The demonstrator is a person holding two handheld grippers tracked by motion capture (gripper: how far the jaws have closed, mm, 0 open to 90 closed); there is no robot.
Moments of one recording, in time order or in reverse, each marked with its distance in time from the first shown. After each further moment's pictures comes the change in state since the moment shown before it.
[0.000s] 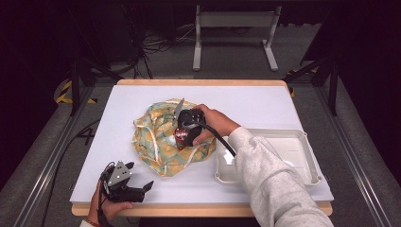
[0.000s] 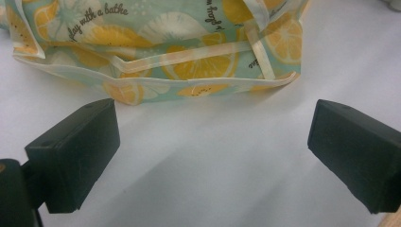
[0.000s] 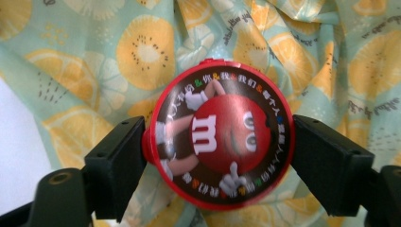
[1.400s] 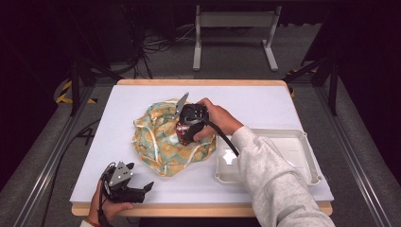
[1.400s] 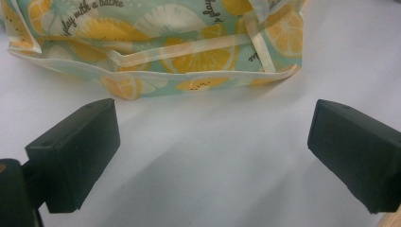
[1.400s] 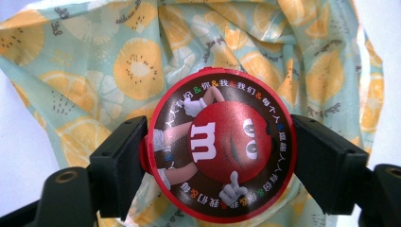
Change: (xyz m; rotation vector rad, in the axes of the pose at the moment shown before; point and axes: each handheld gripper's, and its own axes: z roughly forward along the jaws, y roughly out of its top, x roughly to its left) left arm -0.001 -0.001 0.001 0.016 0.000 -0.003; right arm -0.001 0.001 -0.027 -0.059 -0.054 0.014
